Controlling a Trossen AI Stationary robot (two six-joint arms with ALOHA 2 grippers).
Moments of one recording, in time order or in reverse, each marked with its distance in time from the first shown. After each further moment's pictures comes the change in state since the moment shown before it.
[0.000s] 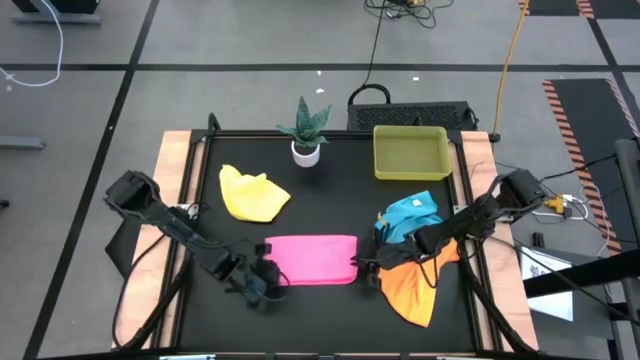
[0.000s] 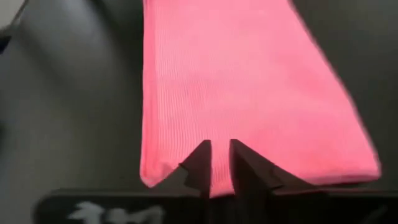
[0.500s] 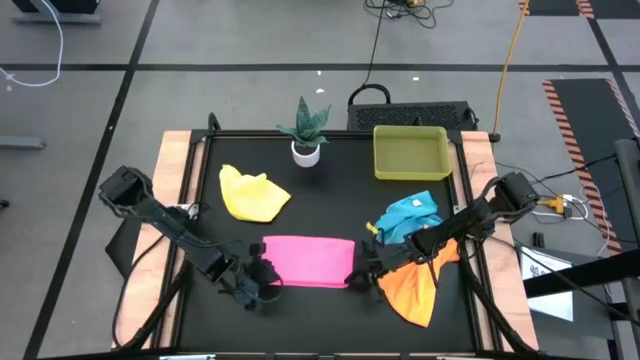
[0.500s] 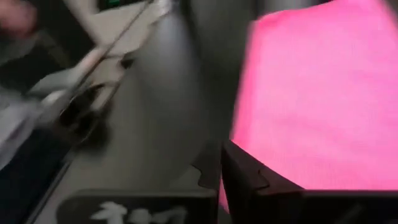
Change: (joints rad) left arm -0.039 -0.073 0.000 -0.005 -0.109 -0.050; right arm 0.002 0.053 0.000 0.291 -0.214 -0.132
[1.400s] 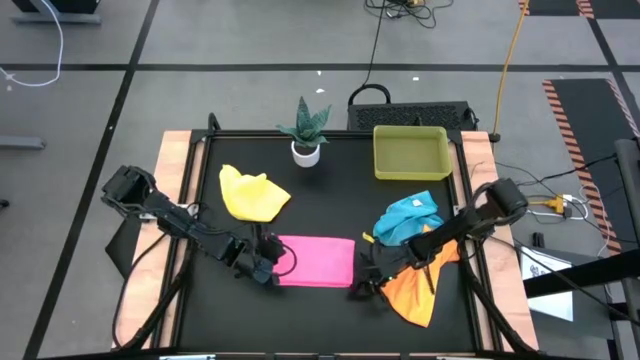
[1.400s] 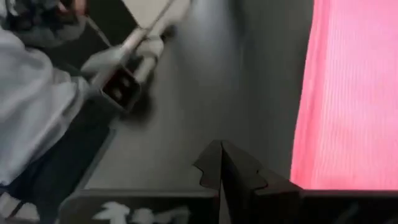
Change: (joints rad) left arm 0.172 0.015 0.000 -0.082 -0.076 -0.075; right arm 0.029 0.085 -0.001 0.088 -0.174 0.035
